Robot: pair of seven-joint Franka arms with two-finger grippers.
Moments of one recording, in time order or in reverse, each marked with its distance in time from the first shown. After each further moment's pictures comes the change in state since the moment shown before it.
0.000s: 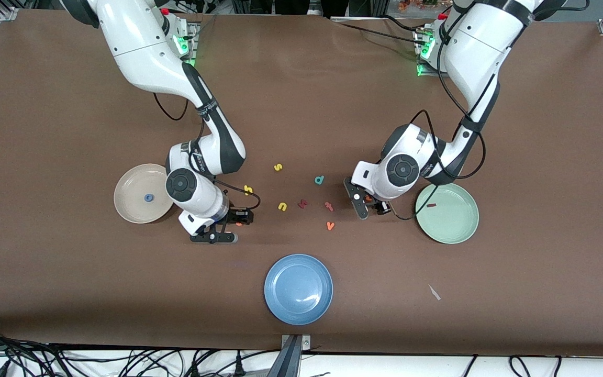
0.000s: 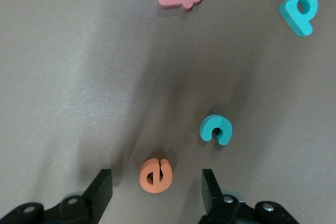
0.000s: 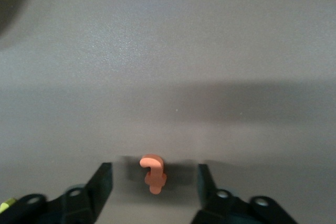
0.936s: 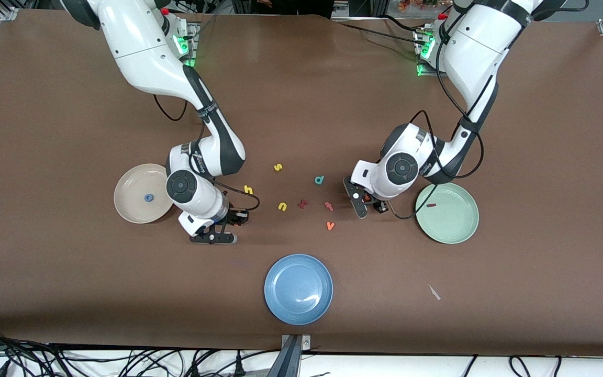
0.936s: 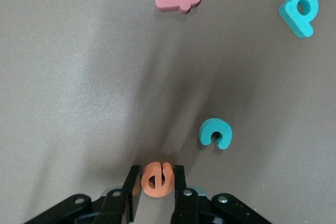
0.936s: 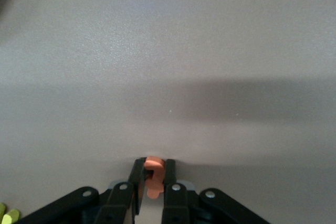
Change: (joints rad) left arm -0.002 -0.002 0.000 -0.007 0.000 0.018 0.002; right arm 0.000 0.012 -0.004 0.004 0.000 0.001 0.000
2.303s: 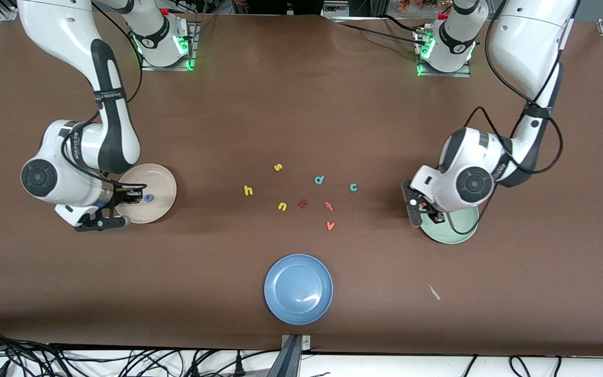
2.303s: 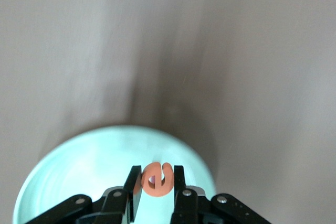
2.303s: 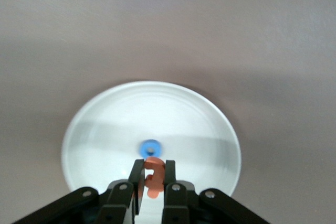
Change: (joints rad) left arm 0.103 -0.129 0.163 0.012 0.000 -0.221 0.442; right arm -0.024 -0.301 -0.392 -0.348 -0.010 -0.202 -0.546
